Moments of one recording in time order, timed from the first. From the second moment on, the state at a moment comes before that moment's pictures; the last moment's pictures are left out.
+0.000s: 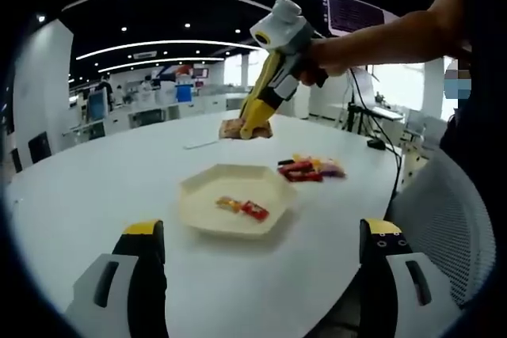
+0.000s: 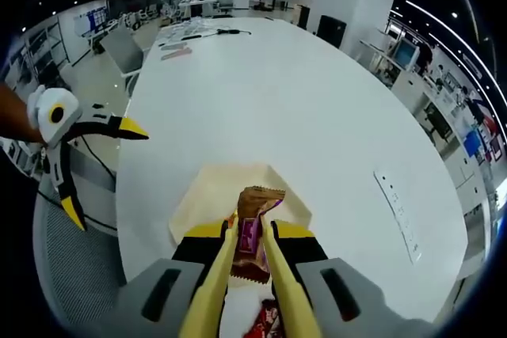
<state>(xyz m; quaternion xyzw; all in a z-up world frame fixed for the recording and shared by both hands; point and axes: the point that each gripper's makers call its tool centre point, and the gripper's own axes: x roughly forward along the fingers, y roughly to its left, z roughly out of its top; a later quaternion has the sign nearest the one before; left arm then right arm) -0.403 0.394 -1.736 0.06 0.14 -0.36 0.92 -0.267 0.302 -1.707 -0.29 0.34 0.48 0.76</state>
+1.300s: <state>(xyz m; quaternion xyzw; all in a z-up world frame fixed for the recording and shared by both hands) -0.402 0.395 -1.745 0.06 0.16 -0.36 0.92 -0.266 0.296 -1.698 -0.28 0.30 0.49 0.77</state>
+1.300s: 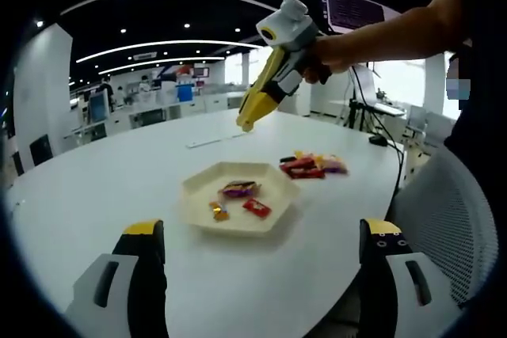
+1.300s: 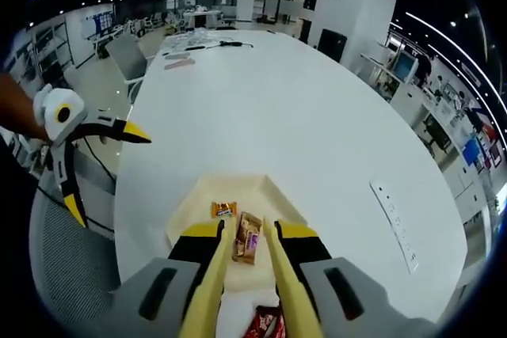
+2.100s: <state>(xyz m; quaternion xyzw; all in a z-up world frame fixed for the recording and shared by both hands) -0.405 0.389 -1.751 0.07 0.17 -0.37 0.91 -0.275 0.210 -1.690 -0.27 0.30 0.47 0.78</state>
